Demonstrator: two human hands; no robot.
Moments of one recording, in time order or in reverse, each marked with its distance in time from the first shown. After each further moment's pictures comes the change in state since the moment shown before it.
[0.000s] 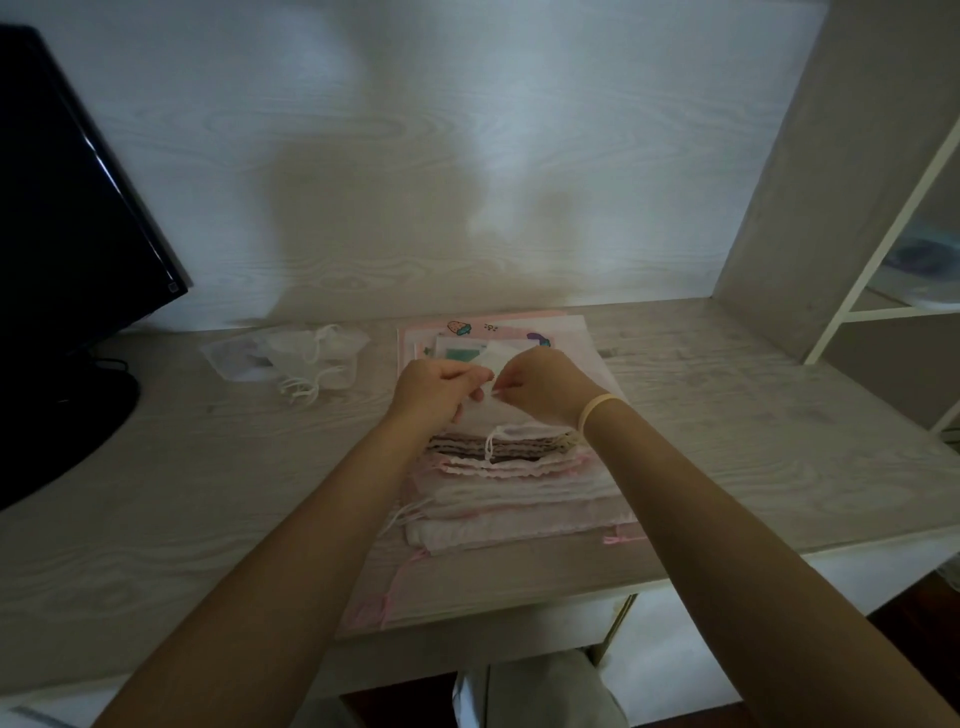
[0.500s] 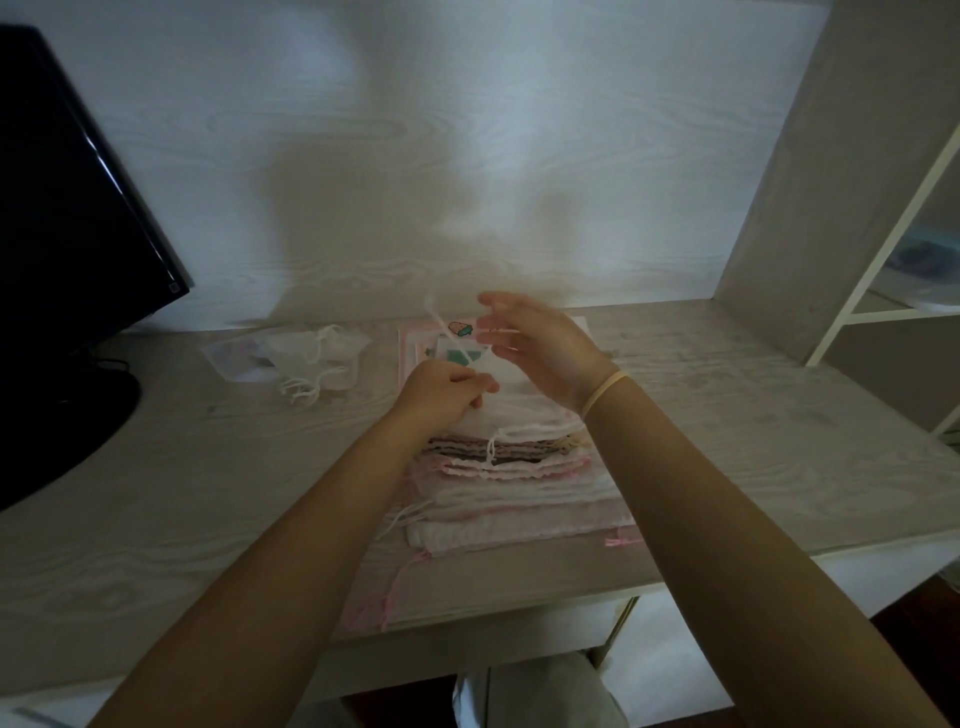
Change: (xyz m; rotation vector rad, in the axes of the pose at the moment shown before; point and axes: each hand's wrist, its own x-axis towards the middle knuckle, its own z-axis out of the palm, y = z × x) left_hand 0.009 0.004 0.000 0.164 -0.114 0.005; right_hand 0.010 -0.004 -0.018 1.189 0.050 -0.059
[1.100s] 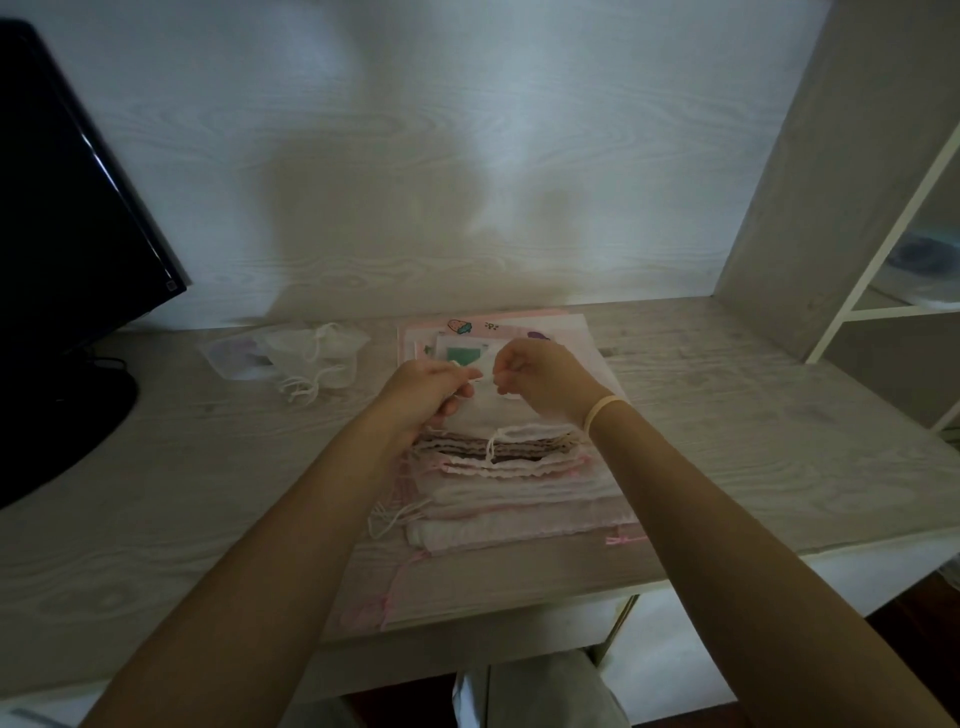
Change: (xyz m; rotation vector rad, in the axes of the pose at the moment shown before) left_hand 0.005 -0.014 -0.011 -0.280 -0.057 -0.115; right_hand 0.002 0.033 -0.007 -0.824 0.046 -0.055
